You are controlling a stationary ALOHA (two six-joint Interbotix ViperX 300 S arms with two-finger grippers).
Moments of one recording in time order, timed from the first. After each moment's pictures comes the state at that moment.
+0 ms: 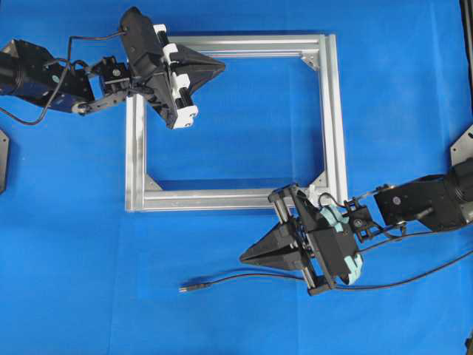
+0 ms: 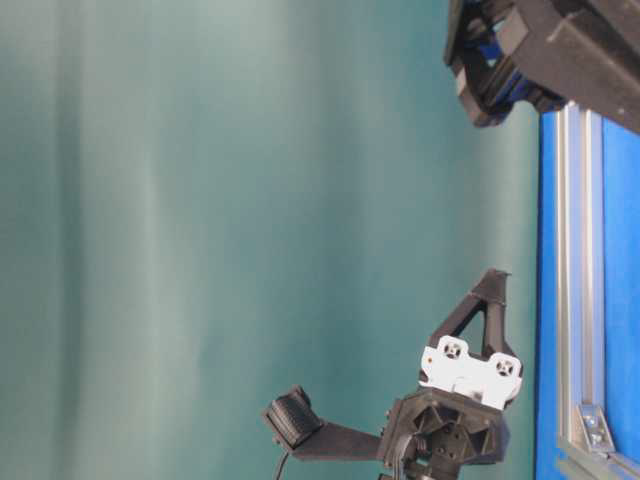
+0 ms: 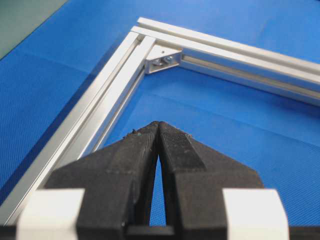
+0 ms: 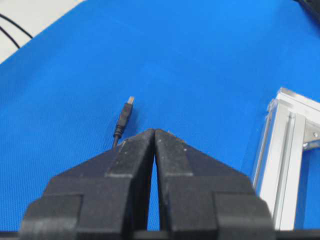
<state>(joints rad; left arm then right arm) 0.28 0.16 0.84 -0.11 -0.78 0.00 0.28 0.16 0.83 -0.11 -0.78 0.00</state>
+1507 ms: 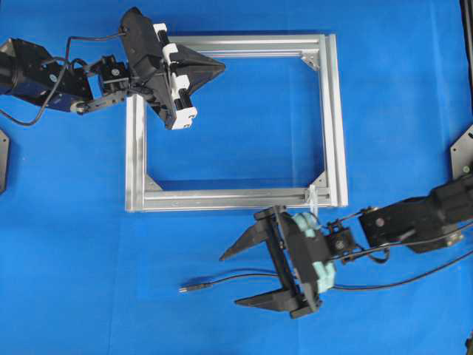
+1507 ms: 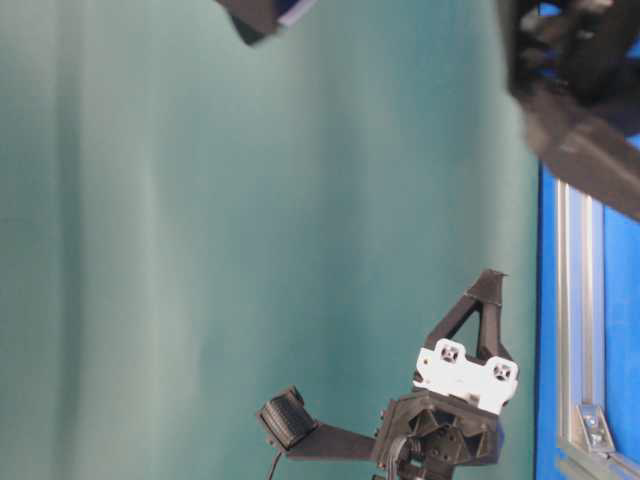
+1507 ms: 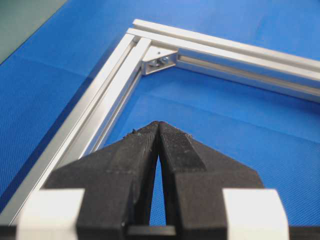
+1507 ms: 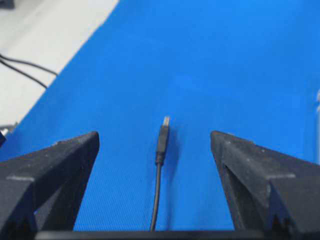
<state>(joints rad) 0.28 0.14 0.84 -0.09 -0.76 0.02 0.35 0.26 0.72 0.01 -0.73 0.18</state>
